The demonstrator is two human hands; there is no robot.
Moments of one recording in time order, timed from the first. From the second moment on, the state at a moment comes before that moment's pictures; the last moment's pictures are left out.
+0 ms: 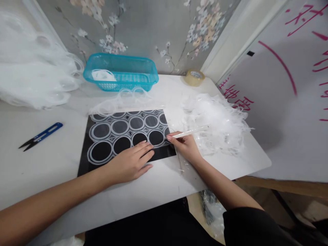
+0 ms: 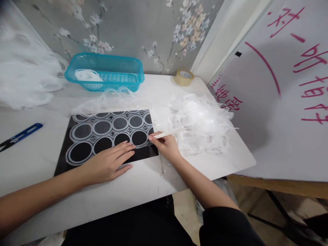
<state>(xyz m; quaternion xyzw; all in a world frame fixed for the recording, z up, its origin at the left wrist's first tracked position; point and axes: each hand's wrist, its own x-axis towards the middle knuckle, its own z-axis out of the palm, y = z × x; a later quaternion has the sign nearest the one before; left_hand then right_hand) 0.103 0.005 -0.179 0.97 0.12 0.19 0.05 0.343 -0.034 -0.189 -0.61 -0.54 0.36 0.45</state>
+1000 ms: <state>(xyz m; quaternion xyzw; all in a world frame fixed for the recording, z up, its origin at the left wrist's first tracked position) 0.130 0.044 -0.164 0.95 0.19 0.22 0.14 0.348 -0.033 -0.184 -0.63 -0.54 0.35 0.44</state>
